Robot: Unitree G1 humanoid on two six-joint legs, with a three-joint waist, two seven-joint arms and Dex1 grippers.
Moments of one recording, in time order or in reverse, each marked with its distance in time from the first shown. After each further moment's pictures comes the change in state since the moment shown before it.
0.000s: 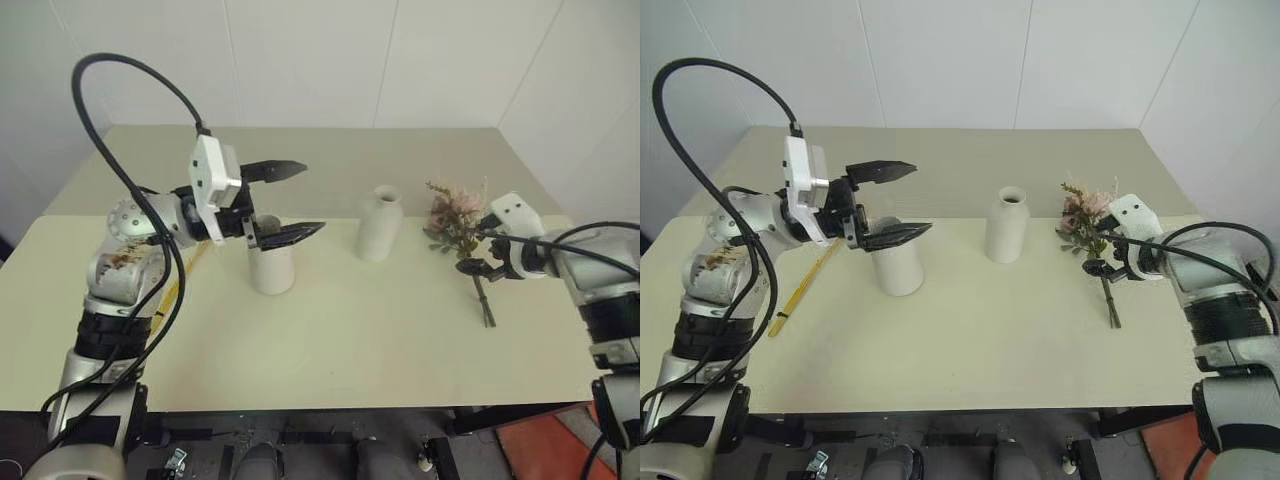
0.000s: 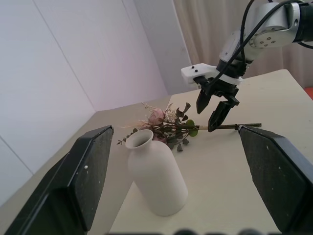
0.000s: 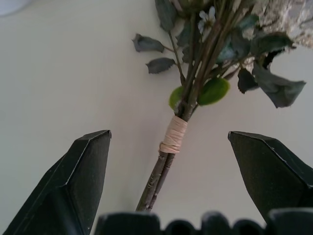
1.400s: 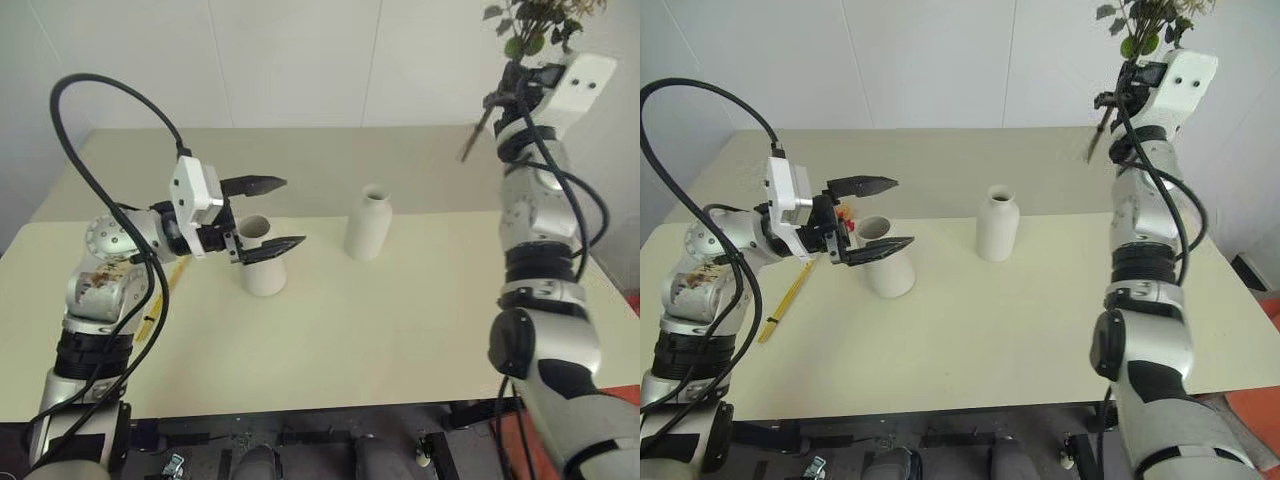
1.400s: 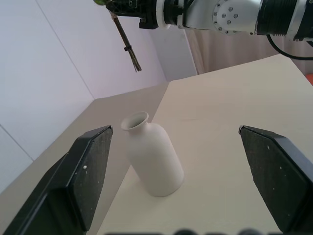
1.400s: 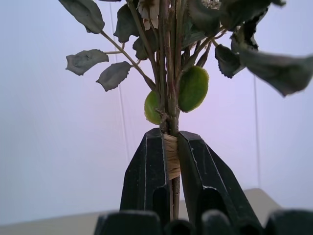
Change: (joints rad) left arm 0.111 0.069 0.086 -0.046 -0.008 -0.001 -0.008; right arm -0.299 0.503 -0.630 0.274 0.230 -1.064 -0.567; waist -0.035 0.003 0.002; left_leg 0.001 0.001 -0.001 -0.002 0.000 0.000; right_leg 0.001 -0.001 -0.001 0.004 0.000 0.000
